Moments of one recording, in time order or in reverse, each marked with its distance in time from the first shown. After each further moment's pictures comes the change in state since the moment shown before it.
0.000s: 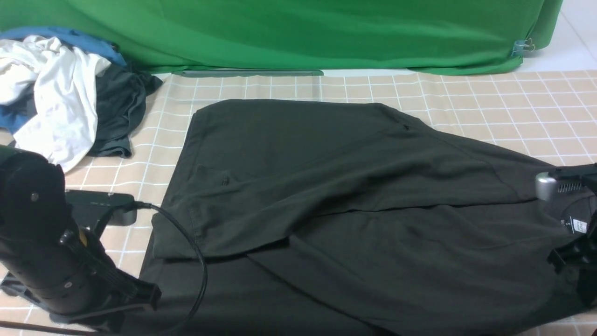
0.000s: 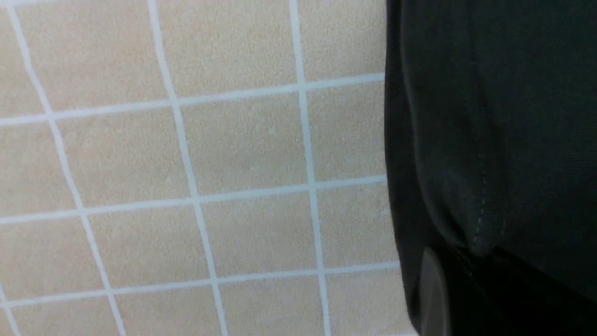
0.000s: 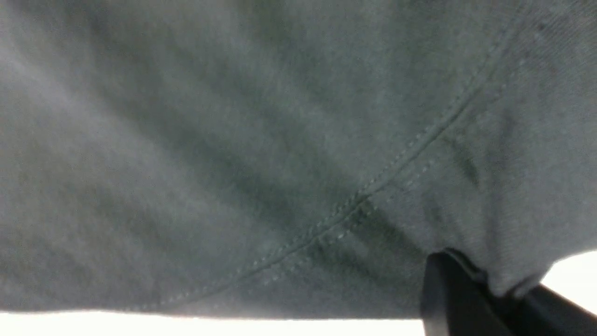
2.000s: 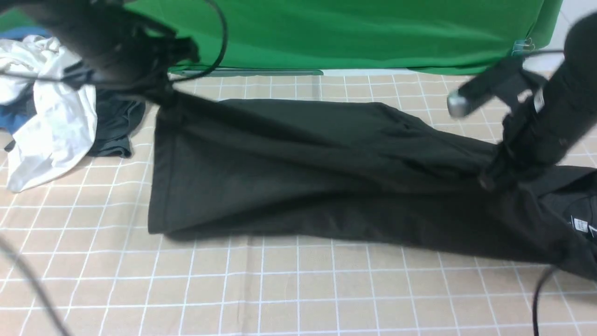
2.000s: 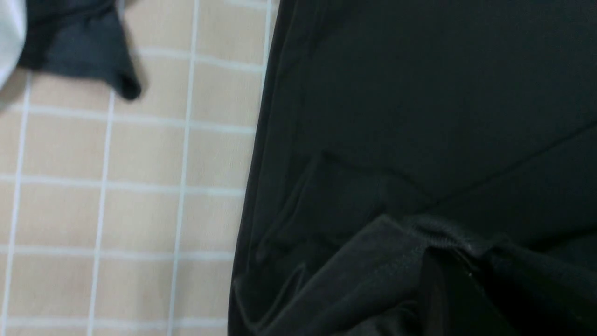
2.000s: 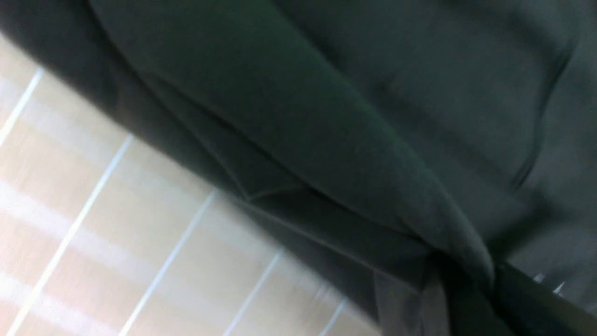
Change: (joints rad) right arm 0.205 0.176 -0.407 -0.095 -0.102 -0.205; left arm 0.102 0.456 -0.892 -0.116 0.023 -0.088
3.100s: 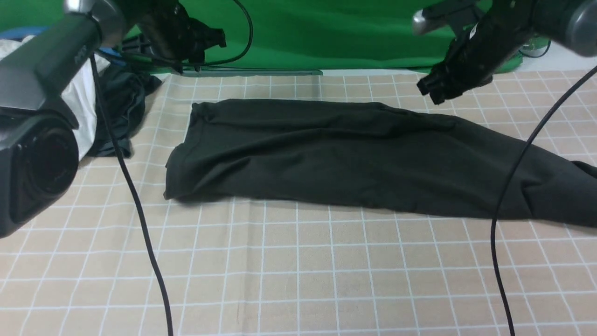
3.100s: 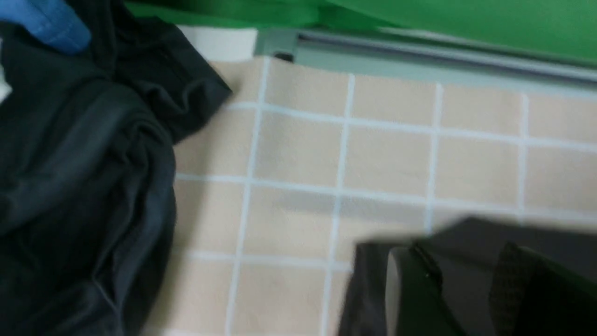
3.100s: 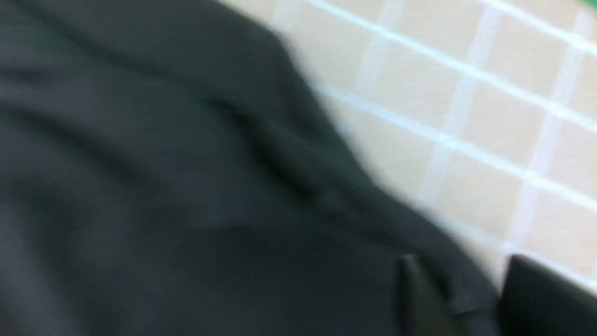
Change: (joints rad) right arm -0.078 0.481 -0.615 0.214 -0.082 -0.031; left arm 0.000 0.545 -0.627 0.184 0.003 -0.016
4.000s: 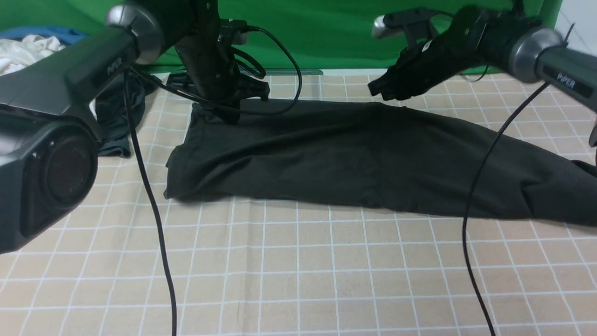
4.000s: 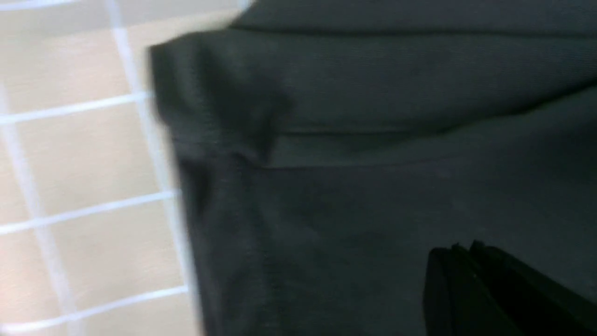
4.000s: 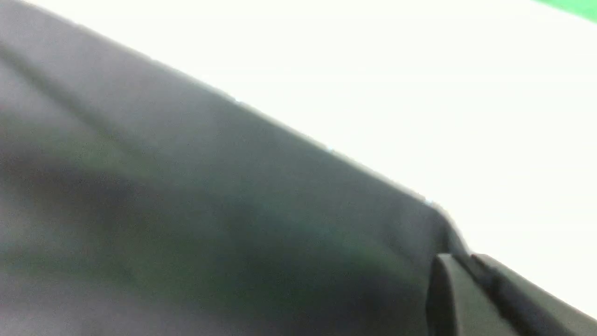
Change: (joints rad) right arm 0.031 0.200 -0.191 0.197 -0.122 -0.073; left arm -0.097 -0.018 0.142 -0.036 0.098 0.137
